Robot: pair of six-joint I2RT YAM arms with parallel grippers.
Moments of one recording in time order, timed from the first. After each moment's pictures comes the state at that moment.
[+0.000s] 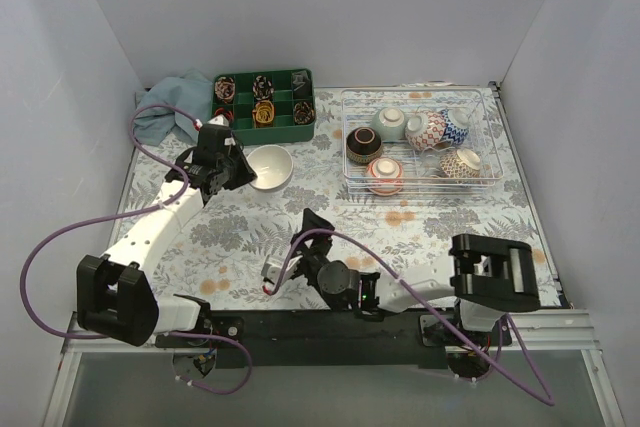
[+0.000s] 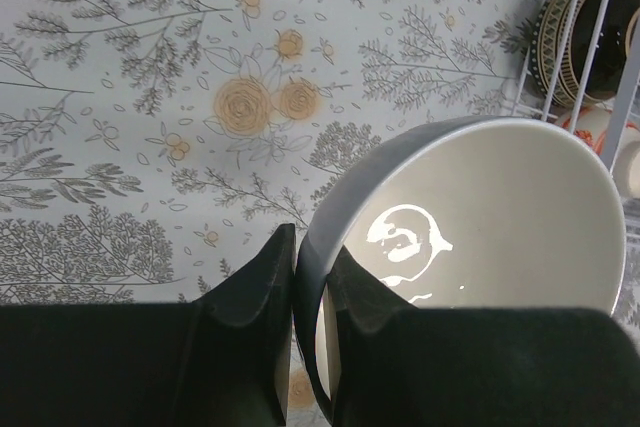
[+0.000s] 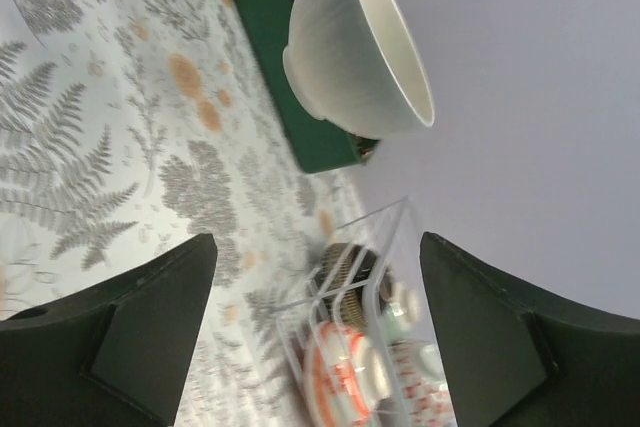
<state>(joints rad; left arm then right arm) -0.28 1.30 1.03 -0.49 0.00 -0.64 1.50 1.66 0.66 0.96 0.82 -1.08</state>
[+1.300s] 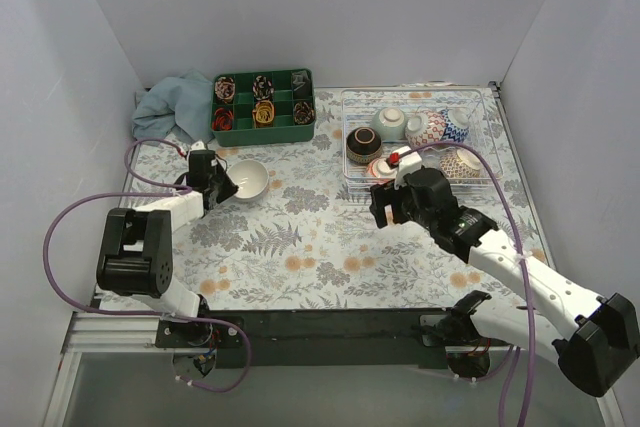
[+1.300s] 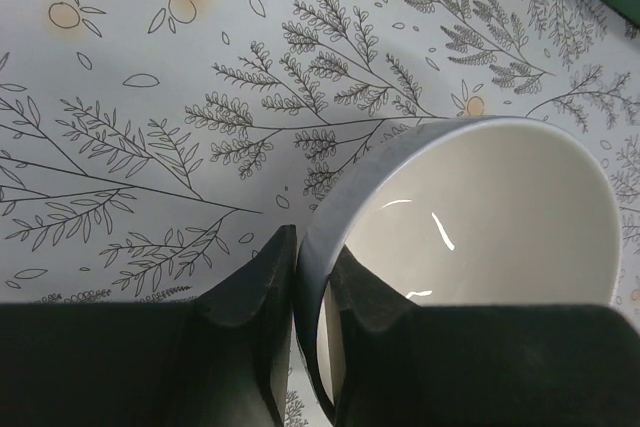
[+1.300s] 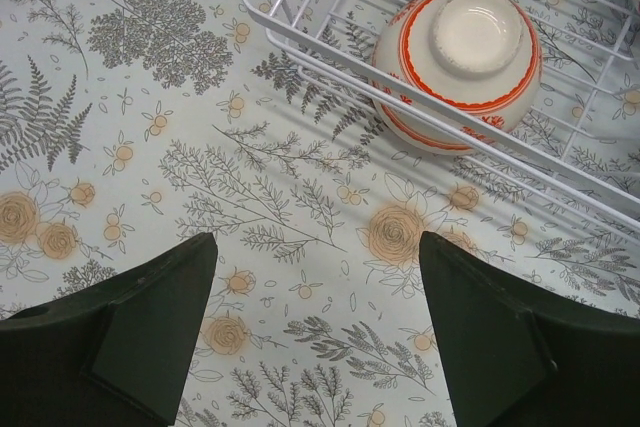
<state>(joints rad) -0.07 1.55 0.71 0.08 -0.04 -0.59 0.69 0.98 0.71 -0.28 0.11 0.13</state>
